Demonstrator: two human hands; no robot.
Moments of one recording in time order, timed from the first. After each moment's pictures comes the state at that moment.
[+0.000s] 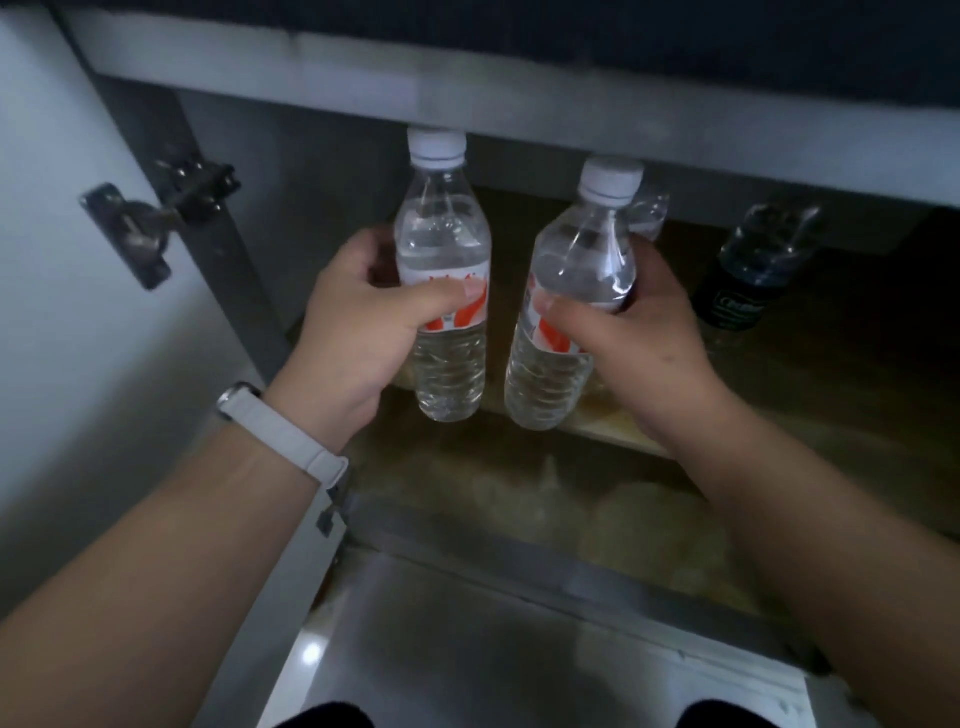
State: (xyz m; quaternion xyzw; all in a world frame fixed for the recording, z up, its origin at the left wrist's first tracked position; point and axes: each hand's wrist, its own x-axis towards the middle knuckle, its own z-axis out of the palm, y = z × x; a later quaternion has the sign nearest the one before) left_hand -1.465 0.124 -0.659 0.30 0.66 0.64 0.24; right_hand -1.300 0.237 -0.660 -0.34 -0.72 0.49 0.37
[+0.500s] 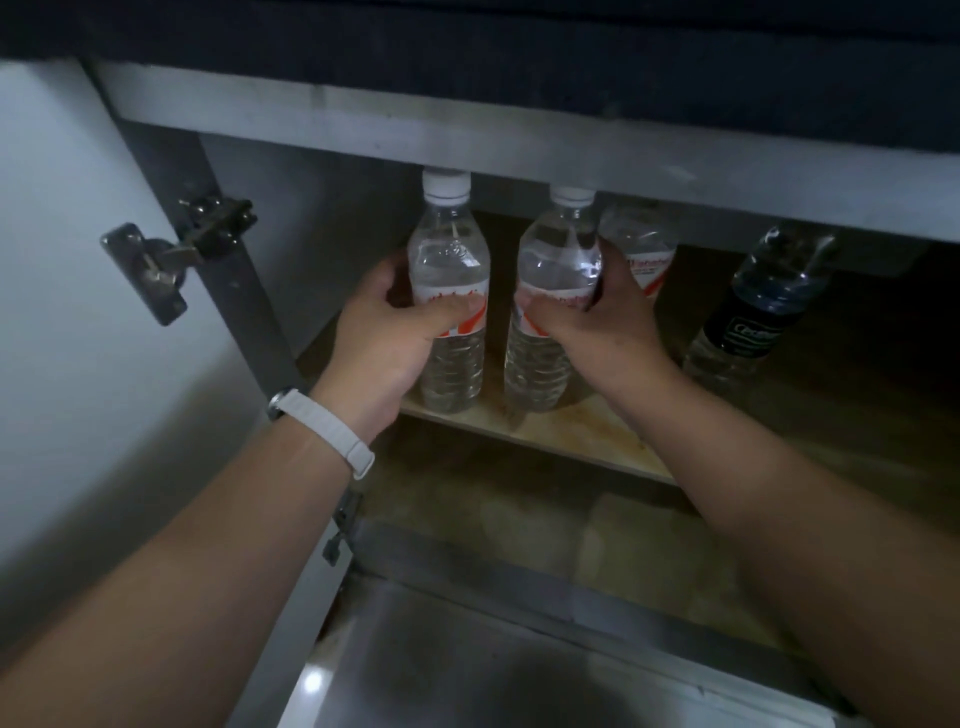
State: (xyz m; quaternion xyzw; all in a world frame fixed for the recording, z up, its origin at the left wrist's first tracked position) left_hand -1.491 0.153 -0.681 0.28 0.68 0.64 0.22; right_hand -1.345 0.265 -0.669 -0.35 -0.73 0.47 0.36
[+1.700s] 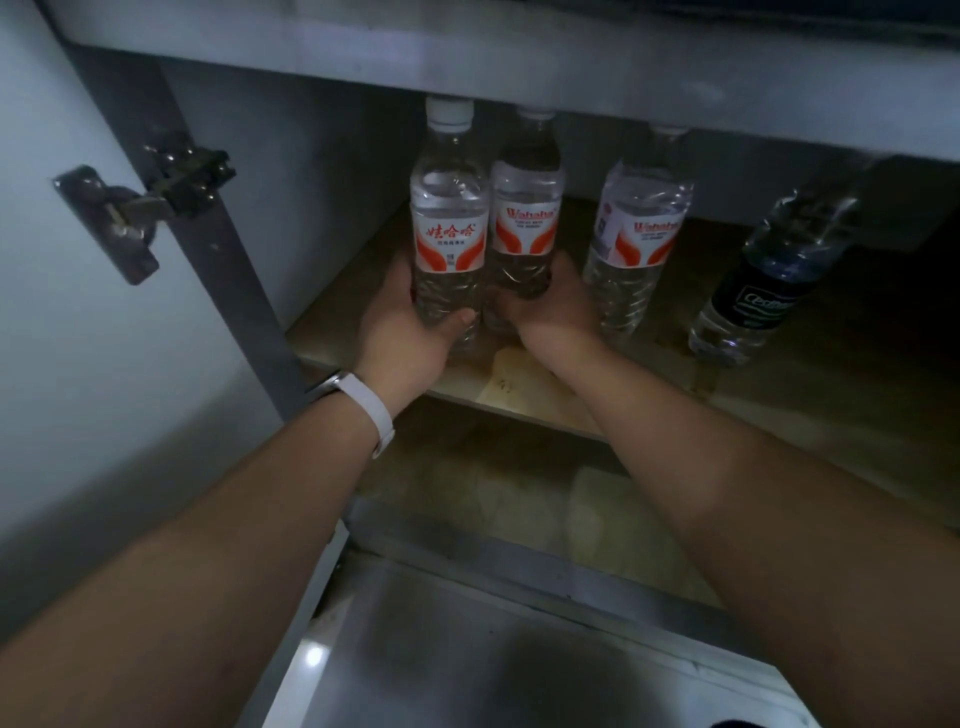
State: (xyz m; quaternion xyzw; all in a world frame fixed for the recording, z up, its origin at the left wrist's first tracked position) left_hand -1.499 0.176 -0.735 0.37 0.76 0.52 0.11; right_hand -1.389 0.279 -0.711 -0.42 -0.74 0.43 0.29
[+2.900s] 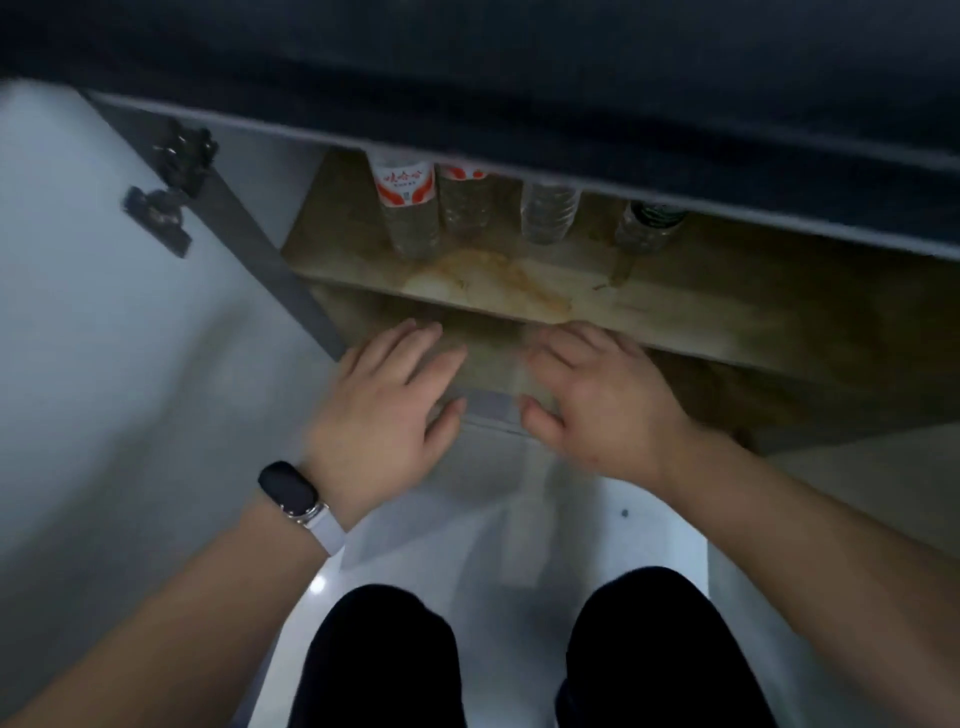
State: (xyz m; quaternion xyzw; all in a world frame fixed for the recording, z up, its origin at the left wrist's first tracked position) left_hand -1.389 0.023 -0.651 0.65 0.75 0.14 -0.04; right_hand -1.205 0.162 -0.630 -0.26 -0.96 0.08 0.00
